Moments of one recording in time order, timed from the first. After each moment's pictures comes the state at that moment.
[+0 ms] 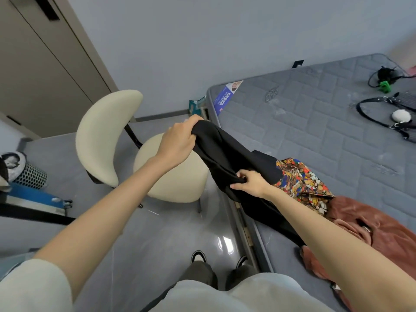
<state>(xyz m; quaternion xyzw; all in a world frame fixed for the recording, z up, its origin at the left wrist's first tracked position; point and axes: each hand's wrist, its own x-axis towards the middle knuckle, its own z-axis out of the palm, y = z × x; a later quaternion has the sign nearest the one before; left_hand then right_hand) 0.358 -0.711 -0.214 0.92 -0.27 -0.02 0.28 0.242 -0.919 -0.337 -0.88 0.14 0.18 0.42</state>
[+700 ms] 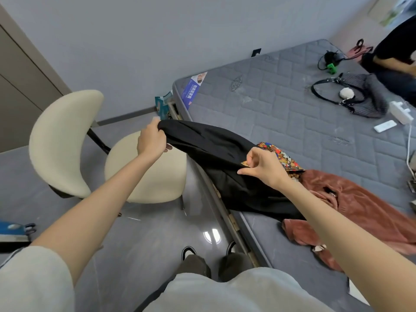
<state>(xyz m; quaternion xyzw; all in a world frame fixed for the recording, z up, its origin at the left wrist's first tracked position) 0.386 -0.715 -0.263 0.90 -0.06 -0.15 0.41 0.184 -0.945 -0.281 -0.91 0.17 -0.02 0.38</state>
